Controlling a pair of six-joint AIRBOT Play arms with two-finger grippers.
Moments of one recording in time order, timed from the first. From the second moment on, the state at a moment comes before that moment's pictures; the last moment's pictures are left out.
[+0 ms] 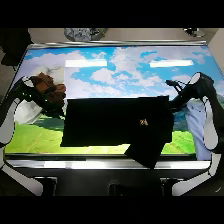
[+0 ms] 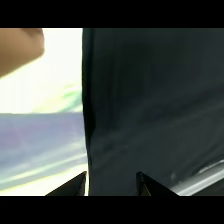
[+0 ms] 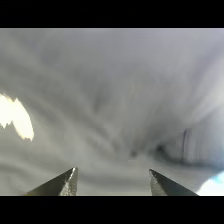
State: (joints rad) left arm 0.18 -1.88 1.65 1.15 -1.73 -1.34; right arm -0.21 -1.80 1.63 -1.30 1.59 1.02
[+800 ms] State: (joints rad) left arm 0.22 -1.47 0.88 1.17 -1.42 -1.32; right arm -0.32 -1.42 1.15 -1.30 1.51 0.93
